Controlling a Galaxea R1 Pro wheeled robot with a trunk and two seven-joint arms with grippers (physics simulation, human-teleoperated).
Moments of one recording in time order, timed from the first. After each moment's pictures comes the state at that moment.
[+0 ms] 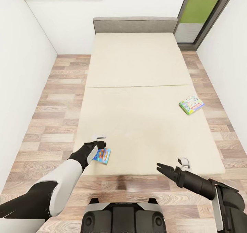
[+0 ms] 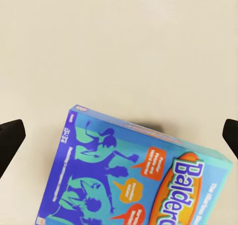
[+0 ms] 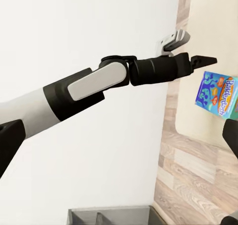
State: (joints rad) left arm -1.04 -0.14 0.07 -0.31 -0.01 0.30 0.16; right arm -0.27 0.03 -0.45 -1.58 -0.01 0.89 1.53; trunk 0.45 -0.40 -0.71
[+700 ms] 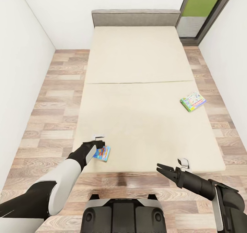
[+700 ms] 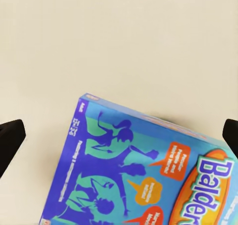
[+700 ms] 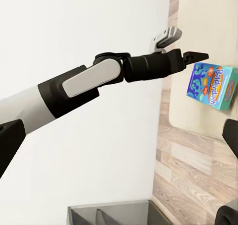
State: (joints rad) left arm -1.04 -0.13 0.08 -0.32 -0.01 0.30 0.16; right arm -0.27 0.03 -0.45 -1.58 0.01 0.88 1.52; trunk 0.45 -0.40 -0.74
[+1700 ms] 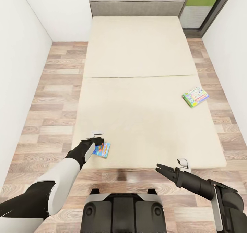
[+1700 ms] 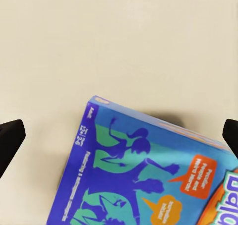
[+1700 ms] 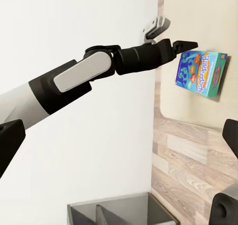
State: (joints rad) left arm -1.04 -0.12 0.09 -0.37 0.00 0.30 0.16; right arm -0.27 0.03 -0.44 -1.58 0.01 0.88 1.49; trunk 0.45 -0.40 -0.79
